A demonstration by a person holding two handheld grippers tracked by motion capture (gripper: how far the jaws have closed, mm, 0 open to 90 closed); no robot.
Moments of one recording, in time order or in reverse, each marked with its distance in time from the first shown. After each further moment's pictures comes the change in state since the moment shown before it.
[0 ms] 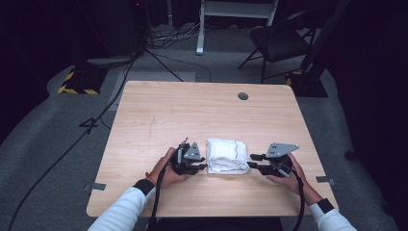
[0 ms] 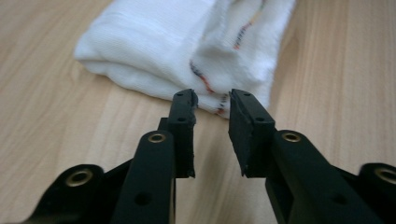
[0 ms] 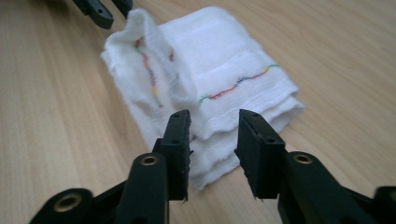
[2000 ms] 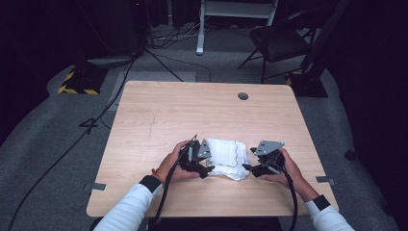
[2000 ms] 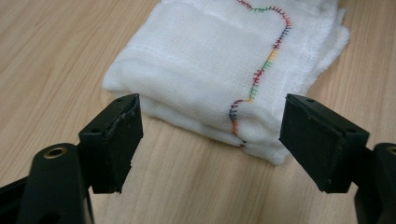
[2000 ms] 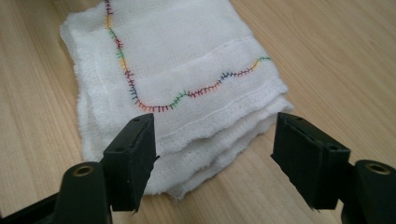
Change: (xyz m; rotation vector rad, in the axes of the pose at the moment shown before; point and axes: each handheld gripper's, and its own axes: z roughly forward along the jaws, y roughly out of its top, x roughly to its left) left arm -0.012 0.026 0.008 0.085 0.128 0.052; right arm 0.007 0.018 0.019 0.158 -0.092 -0.094
